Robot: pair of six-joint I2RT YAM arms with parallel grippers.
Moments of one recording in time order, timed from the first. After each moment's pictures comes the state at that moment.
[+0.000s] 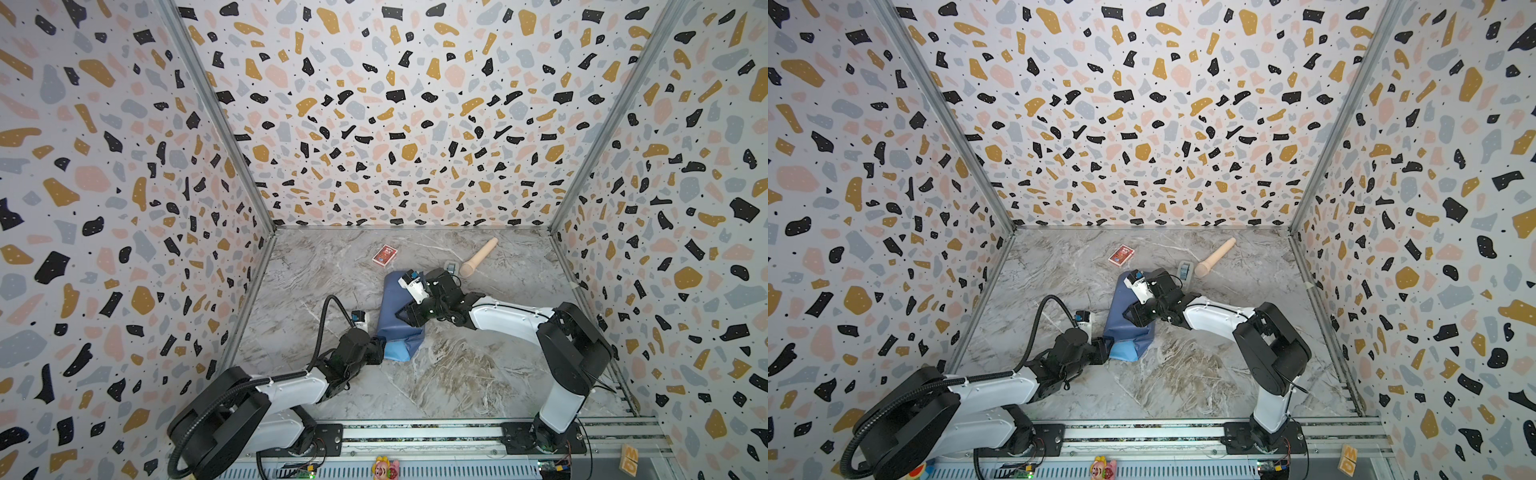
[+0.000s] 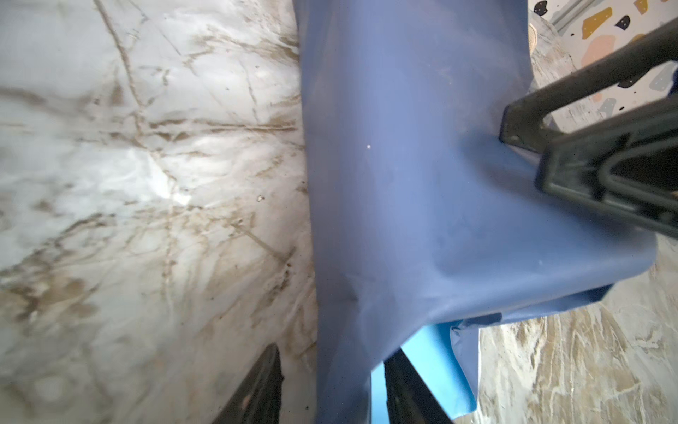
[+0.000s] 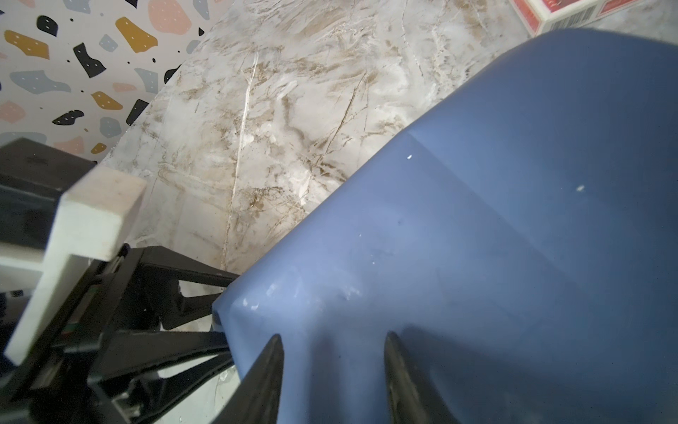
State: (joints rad) left arm -0.70 1.22 0.24 0.33 -0.11 -0.64; right arm 0.76 1.77 1.09 -0.05 -0.39 0.18
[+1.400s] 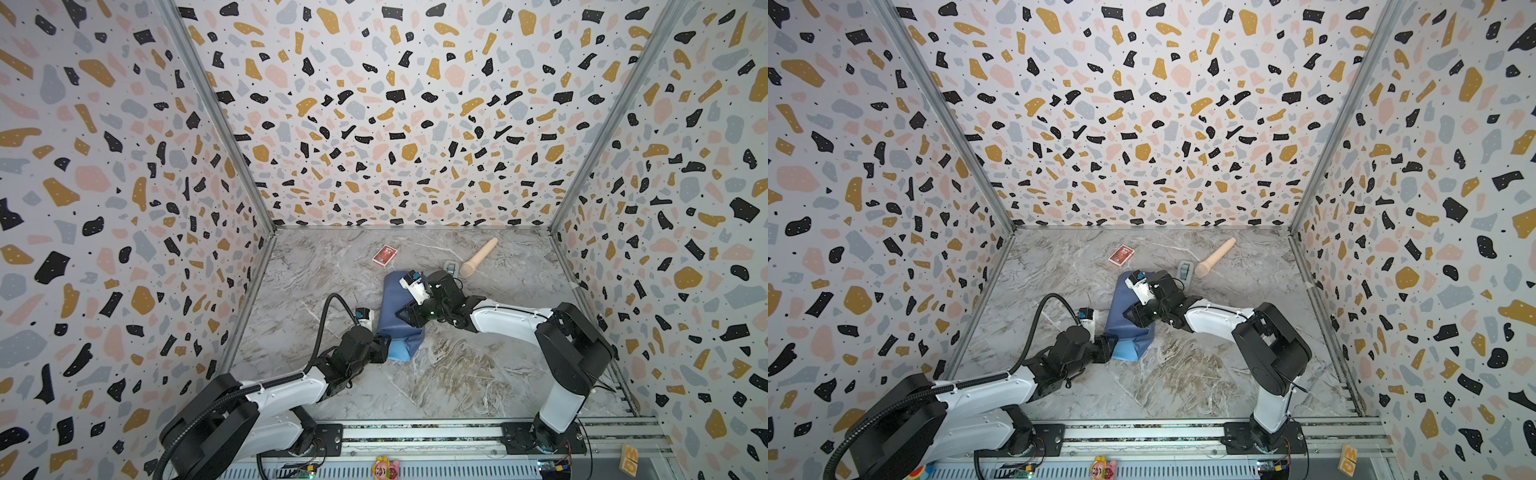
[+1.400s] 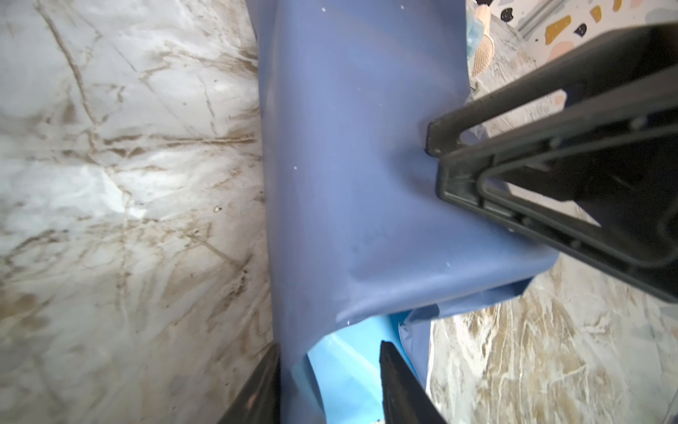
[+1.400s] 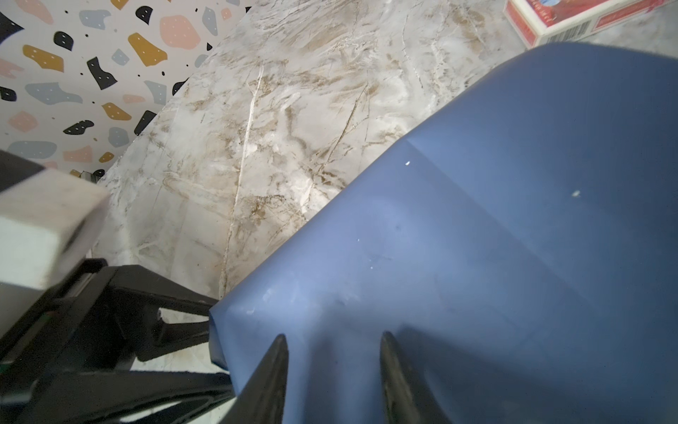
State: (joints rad) left arm -0.74 1.17 0.29 0.26 -0.07 -0.67; right arm 0.75 1.77 1.04 0.04 -0.40 0.20
